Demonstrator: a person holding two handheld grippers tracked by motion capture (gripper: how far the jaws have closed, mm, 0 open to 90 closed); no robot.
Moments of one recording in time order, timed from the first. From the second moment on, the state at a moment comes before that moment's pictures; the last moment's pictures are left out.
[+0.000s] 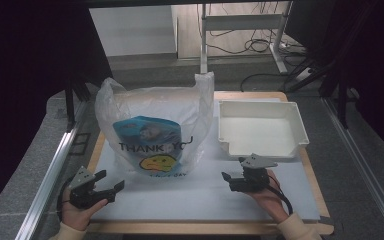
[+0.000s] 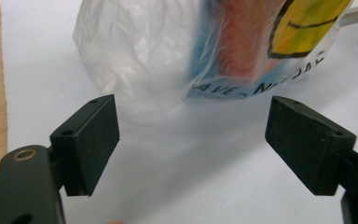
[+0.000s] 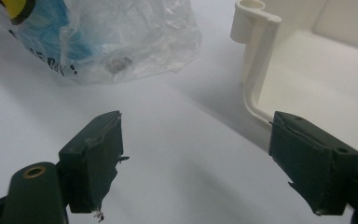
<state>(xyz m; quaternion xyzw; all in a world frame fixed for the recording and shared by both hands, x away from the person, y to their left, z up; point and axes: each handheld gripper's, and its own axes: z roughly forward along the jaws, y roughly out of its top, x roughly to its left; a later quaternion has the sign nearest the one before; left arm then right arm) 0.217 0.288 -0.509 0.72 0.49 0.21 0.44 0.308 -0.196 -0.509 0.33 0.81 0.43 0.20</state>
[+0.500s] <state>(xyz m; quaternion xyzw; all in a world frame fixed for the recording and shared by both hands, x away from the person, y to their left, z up) 0.209 0.284 -0.474 0.72 0.48 0.21 0.46 0.304 -0.188 -0.509 0.32 0.82 0.43 0.20</state>
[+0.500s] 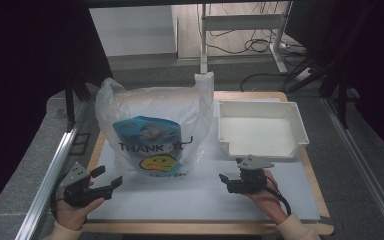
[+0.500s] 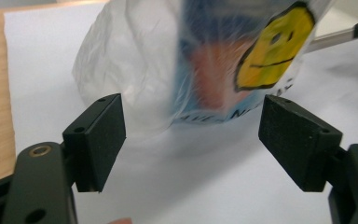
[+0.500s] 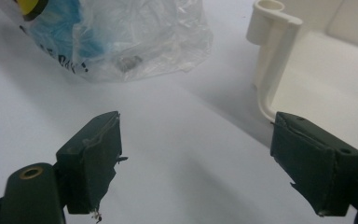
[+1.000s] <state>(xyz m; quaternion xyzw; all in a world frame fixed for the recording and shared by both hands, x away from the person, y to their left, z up) 0.218 0.292 -0.444 0.71 0.47 0.22 0.48 0.303 -0.194 -0.510 0.33 0.82 0.43 0.20</state>
